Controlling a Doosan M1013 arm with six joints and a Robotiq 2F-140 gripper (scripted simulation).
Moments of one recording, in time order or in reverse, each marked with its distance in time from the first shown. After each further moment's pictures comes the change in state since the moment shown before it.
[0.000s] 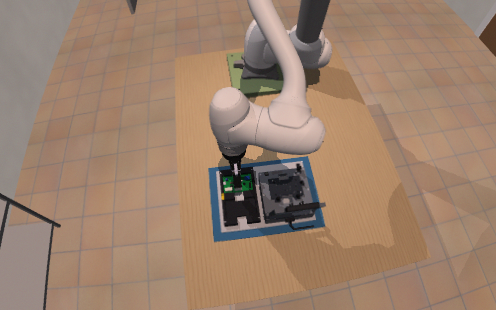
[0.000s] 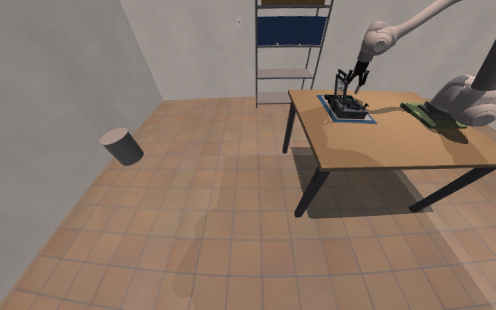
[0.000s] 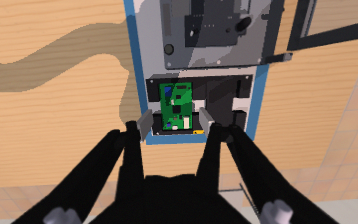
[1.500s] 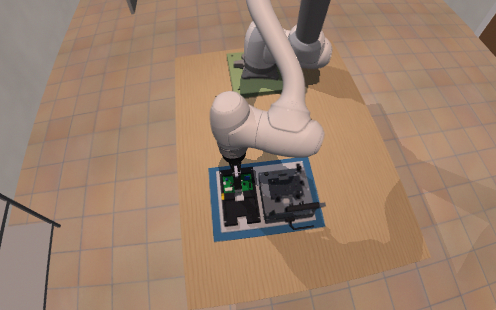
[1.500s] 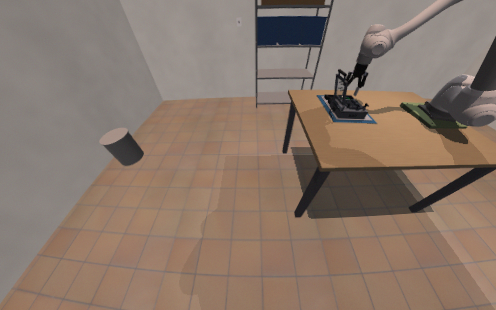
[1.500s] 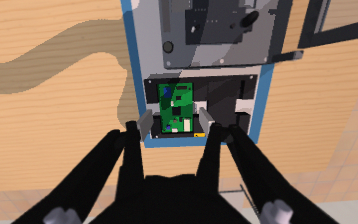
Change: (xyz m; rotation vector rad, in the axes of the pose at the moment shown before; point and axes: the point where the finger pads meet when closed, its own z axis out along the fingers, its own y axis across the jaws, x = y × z) arm 0.000 0.000 0.014 0.000 0.000 0.000
